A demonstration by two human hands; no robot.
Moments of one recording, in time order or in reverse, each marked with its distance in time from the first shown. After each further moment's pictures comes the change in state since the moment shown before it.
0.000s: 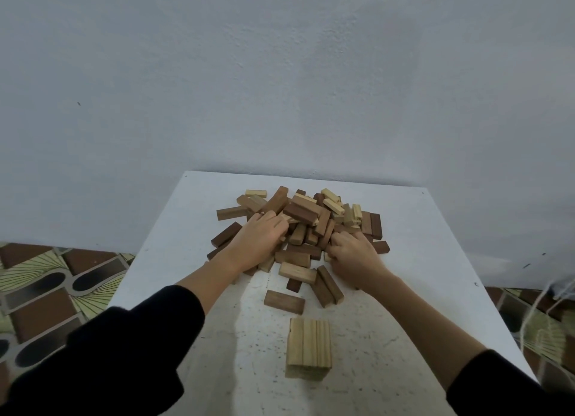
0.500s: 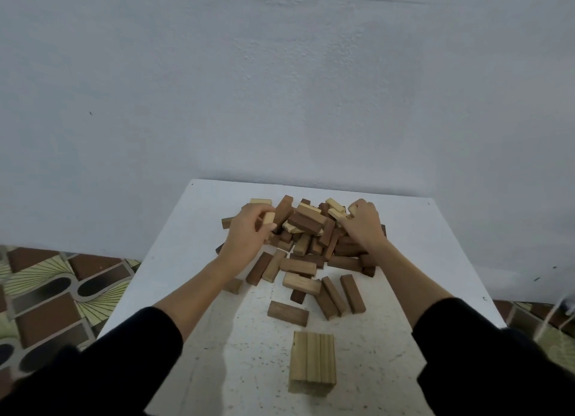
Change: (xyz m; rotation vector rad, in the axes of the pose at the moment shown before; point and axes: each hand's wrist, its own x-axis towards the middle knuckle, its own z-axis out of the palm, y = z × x) left_hand -0.005 0.000 -0.026 -0.852 0.346 -0.572; right_hand 0.064 0.038 -0.015 0.738 0.000 0.798
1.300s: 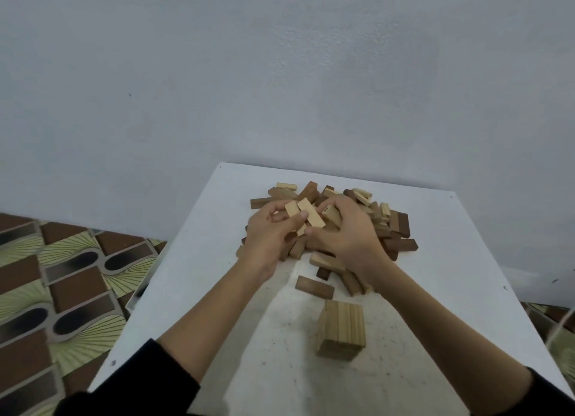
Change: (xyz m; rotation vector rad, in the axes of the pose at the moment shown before) left_hand -0.060 0.058 -0.021 -0.857 0.103 -0.446; right_hand -0.145 -0.102 -0.008 0.262 -0.096 -0.359
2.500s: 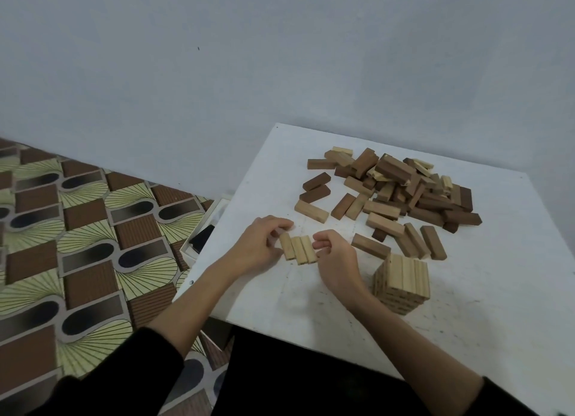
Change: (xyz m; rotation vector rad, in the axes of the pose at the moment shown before) left_hand -0.050 -0.037 -0.156 1.167 -0.135 0.177; right_hand -0.079 0.016 0.133 0.039 -0.175 0.368
